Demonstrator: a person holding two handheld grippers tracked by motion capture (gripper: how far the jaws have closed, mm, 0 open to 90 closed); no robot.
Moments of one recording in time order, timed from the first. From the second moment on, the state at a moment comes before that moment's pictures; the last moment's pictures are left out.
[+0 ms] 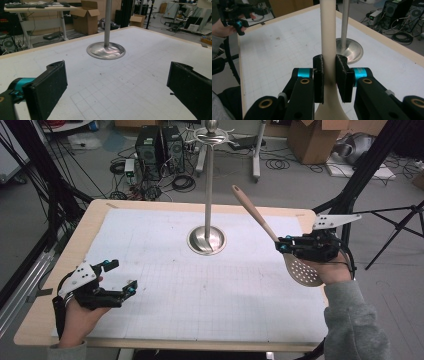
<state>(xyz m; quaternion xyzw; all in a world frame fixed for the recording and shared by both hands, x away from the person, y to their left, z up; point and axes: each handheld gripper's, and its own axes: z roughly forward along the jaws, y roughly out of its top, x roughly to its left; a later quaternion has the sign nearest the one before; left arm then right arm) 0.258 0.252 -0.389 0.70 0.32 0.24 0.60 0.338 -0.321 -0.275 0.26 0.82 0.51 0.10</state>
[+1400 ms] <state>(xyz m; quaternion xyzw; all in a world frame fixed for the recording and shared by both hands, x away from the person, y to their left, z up) 0.255 0.255 -0.389 0.70 0.32 0.24 0.60 0.370 -0.329 -0.219 0.25 0.80 0.52 0.13</state>
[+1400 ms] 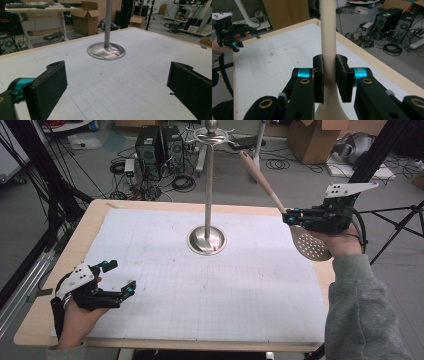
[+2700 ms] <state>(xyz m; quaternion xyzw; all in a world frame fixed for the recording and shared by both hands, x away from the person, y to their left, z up) 0.253 0.257 -0.389 0.70 0.32 0.24 0.60 0.392 -0.314 -0.213 0.27 0.79 0.54 0.12</state>
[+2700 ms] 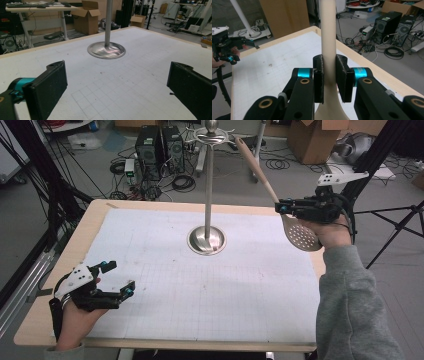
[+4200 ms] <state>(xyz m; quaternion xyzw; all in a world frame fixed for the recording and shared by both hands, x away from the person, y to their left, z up) 0.252 0.258 -0.390 0.70 0.32 0.24 0.60 0.409 -0.277 -0.229 0.27 0.81 0.51 0.10</state>
